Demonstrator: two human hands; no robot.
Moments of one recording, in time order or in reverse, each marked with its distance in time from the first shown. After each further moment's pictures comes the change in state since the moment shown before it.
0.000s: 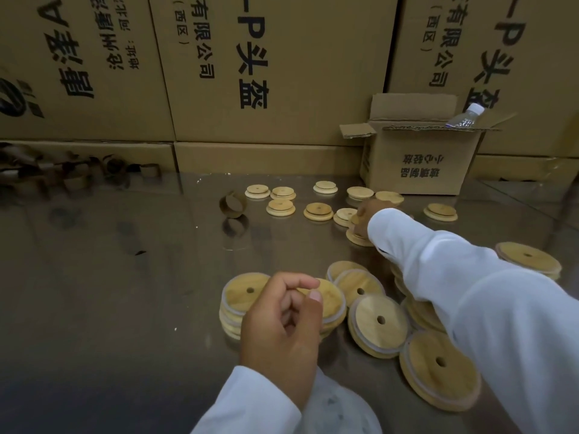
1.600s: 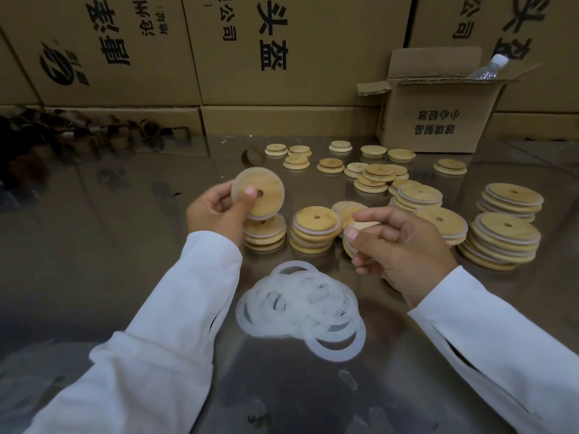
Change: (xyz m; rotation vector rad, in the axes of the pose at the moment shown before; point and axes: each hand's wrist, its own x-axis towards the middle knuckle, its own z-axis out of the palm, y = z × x) left_hand 0.015 0.017 -0.051 0.054 0.394 -0.098; right_hand -0.224 0.024 0.011 1.433 -0.117 -0.192
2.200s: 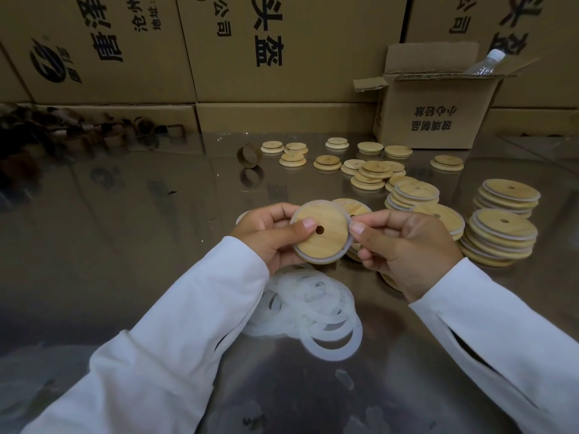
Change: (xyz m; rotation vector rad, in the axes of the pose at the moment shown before) left_hand -0.029 0.011 0.014 -0.236 -0.740 -0.408; right_hand -0.001 -0.006 -0.001 0.069 0.007 0.033
